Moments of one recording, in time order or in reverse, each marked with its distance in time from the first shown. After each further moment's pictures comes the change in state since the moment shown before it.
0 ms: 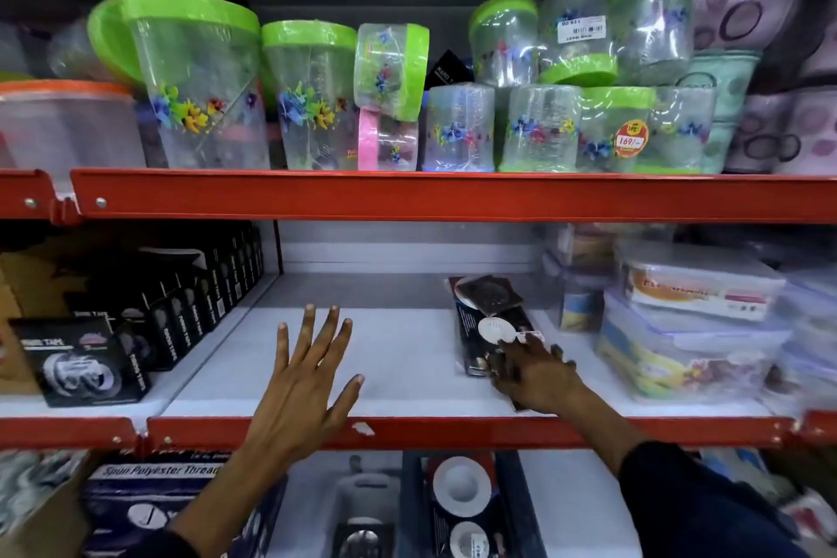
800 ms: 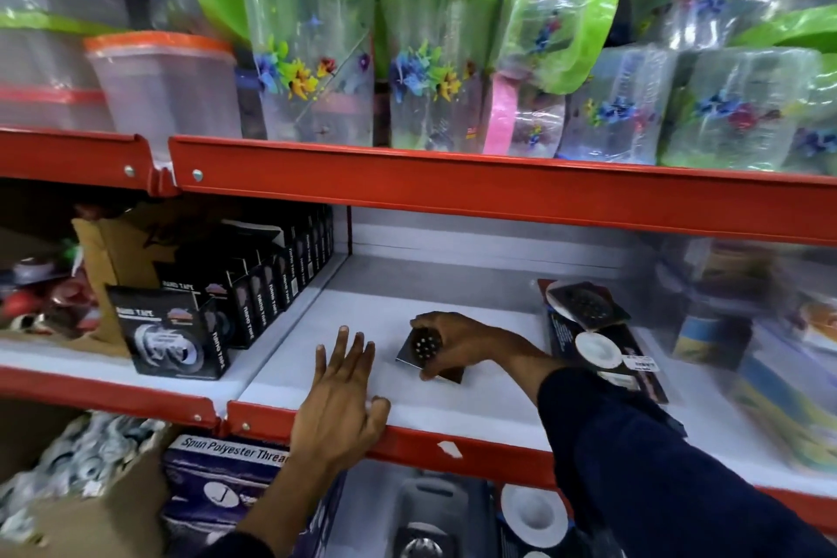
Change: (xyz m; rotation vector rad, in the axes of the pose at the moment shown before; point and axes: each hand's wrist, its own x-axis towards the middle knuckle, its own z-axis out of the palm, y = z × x) left_hand -0.021 -0.067 0.034 -0.070 -0.135 -0.243; right_hand 0.111 -0.211 0.006 0.197 -0.395 -0.528
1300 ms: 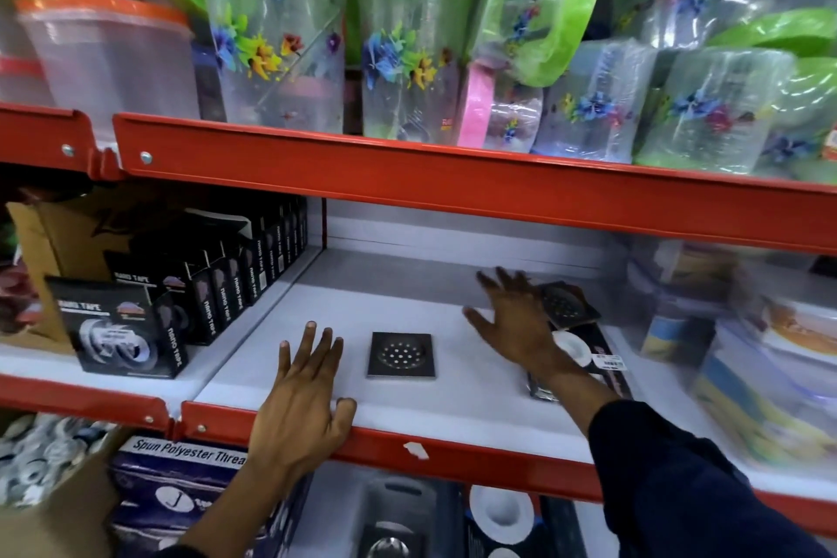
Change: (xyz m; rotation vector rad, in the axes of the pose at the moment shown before) left_hand -0.001 -0.009 0.010 0.052 0.034 0.021; right_hand -0.043 0.084 -0.015 -0.269 0.680 0.215
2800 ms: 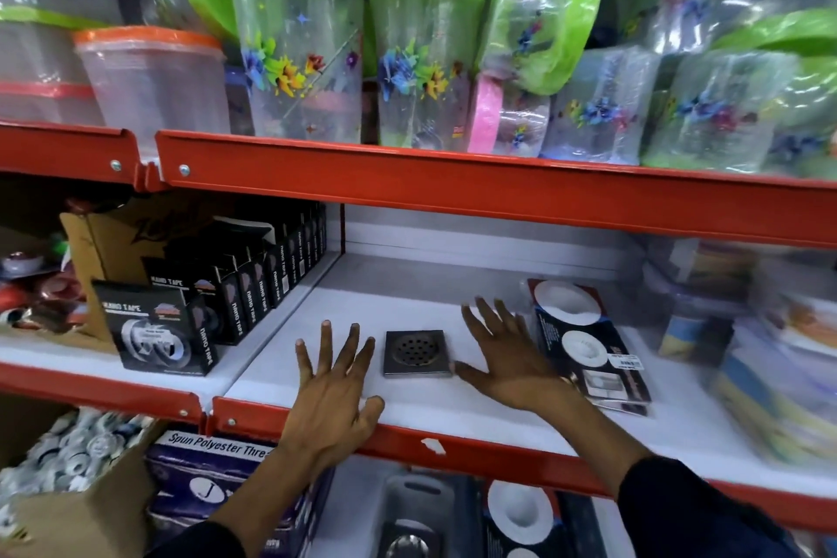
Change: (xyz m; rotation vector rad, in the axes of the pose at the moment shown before) left_hand 0.002 0.011 -0.011 -0.009 -0.113 0.010; right_hand -0.051 -0.033 -0.002 0.041 -0.247 -0.207
